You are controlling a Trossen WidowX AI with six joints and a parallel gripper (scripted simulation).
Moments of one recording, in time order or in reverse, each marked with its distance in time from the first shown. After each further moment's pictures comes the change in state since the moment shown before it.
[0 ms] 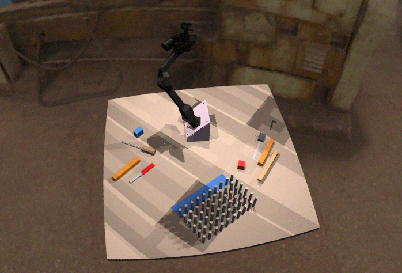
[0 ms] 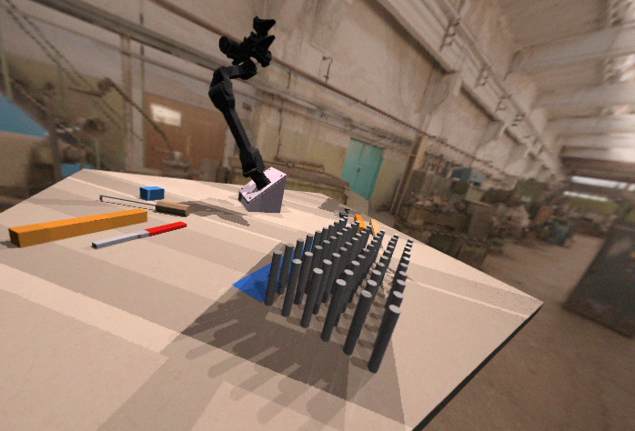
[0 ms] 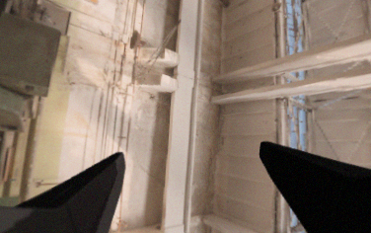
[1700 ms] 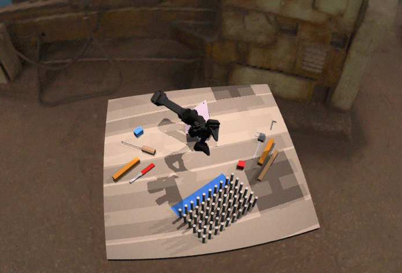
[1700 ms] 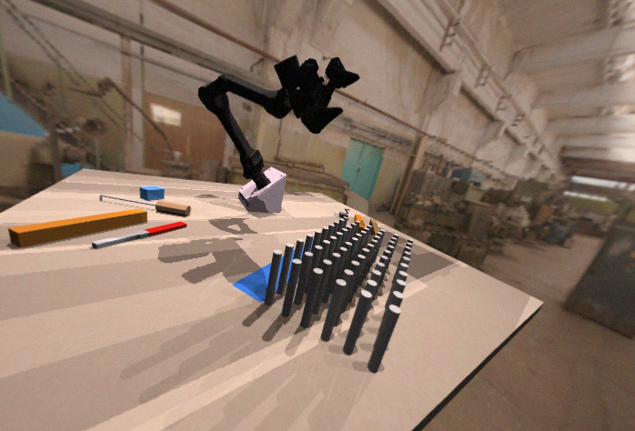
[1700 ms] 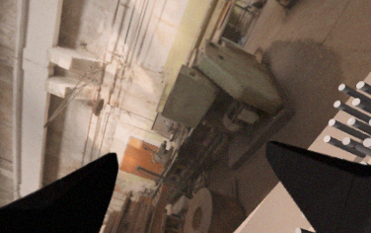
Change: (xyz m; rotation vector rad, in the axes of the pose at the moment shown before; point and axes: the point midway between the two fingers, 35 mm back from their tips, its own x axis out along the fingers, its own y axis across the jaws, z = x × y) arm 0.309 0.516 -0.067 2.913 0.728 -0.224
